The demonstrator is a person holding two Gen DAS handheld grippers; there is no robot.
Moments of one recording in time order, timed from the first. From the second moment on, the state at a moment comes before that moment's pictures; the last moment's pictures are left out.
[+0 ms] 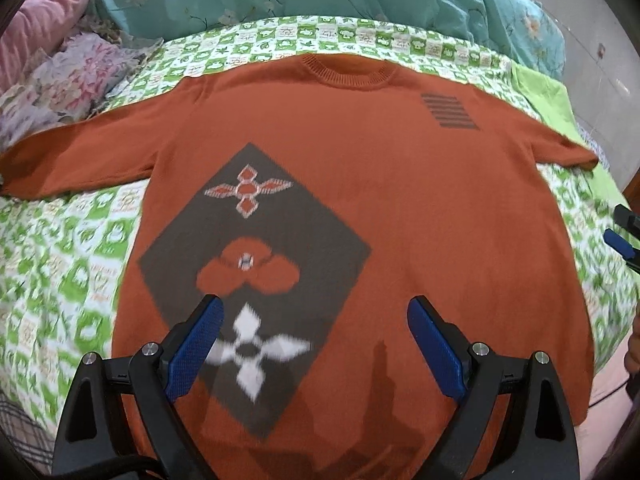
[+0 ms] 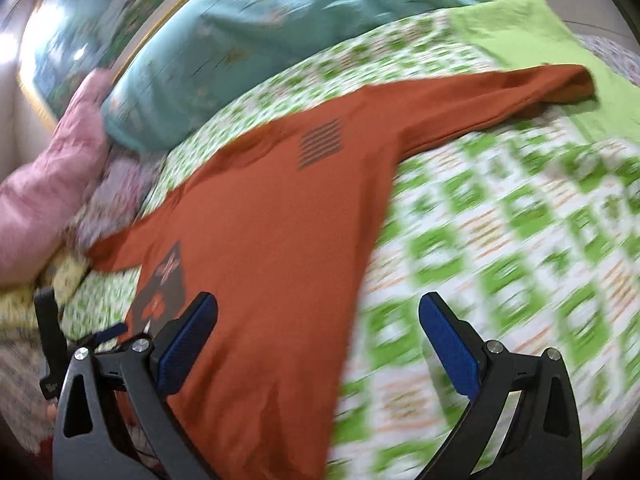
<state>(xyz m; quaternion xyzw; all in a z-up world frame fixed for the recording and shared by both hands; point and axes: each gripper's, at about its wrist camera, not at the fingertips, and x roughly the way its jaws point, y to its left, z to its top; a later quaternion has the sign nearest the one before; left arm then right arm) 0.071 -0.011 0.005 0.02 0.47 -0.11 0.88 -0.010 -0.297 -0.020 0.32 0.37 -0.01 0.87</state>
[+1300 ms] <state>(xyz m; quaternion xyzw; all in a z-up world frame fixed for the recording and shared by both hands) 0.180 -0.026 -0.003 -0.01 0.50 -0.10 0.86 0.141 -0.438 0.046 0.35 0.29 0.06 0.89</state>
